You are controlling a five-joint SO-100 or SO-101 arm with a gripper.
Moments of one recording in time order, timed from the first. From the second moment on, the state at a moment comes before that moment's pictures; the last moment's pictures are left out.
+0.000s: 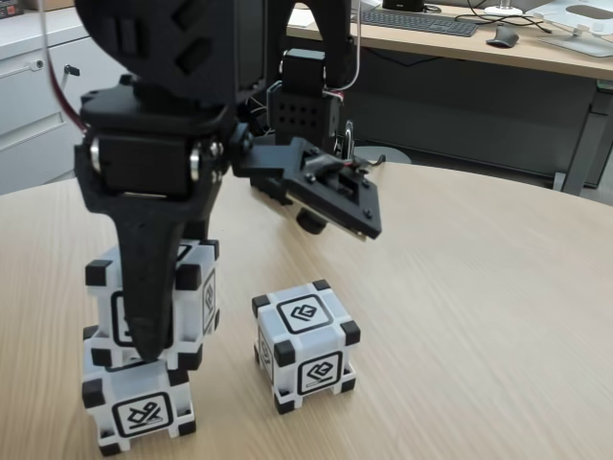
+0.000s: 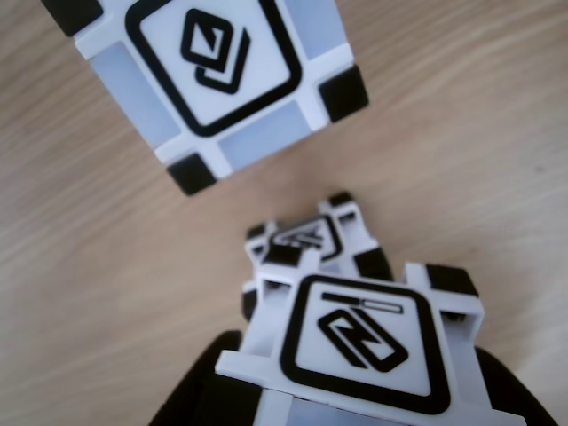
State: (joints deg) arm 26.8 77.9 79.4 89.6 -7.1
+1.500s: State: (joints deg) arm 30.6 81.6 79.8 90.6 -13.4
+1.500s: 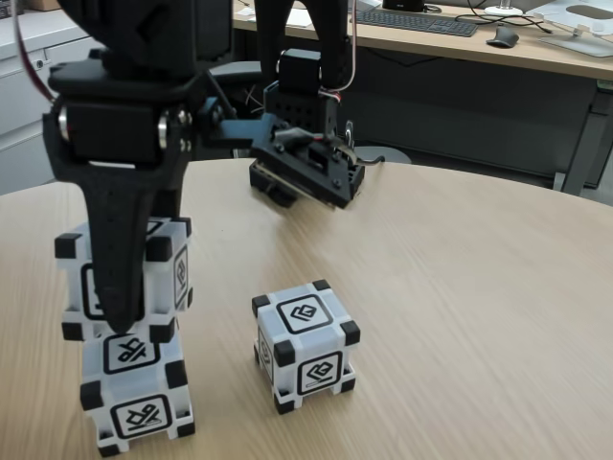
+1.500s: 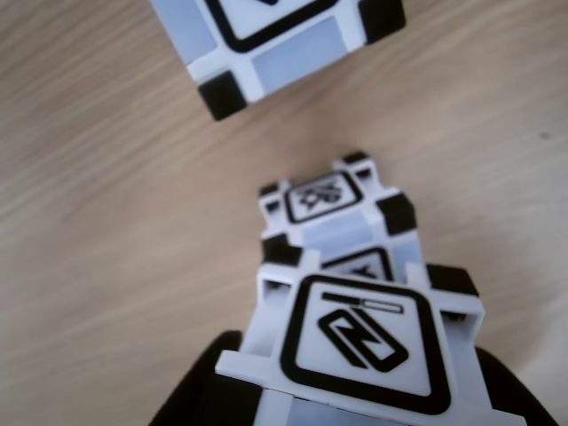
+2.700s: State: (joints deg) arm 30.4 81.6 79.8 90.2 -17.9
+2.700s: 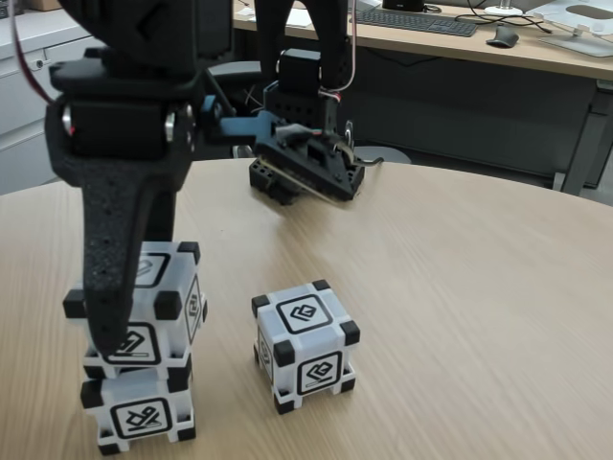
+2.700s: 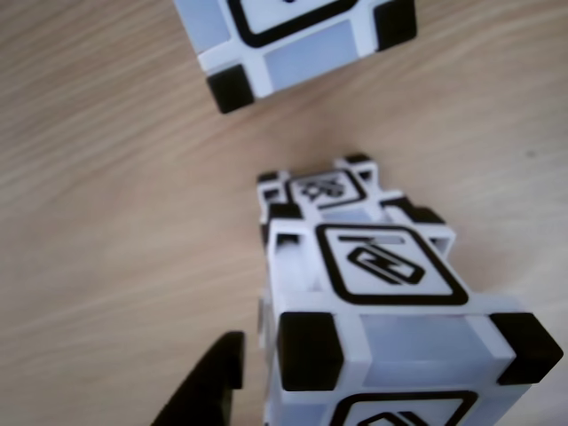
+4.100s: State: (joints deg) arm 20.4 84.8 80.7 96.4 -20.0
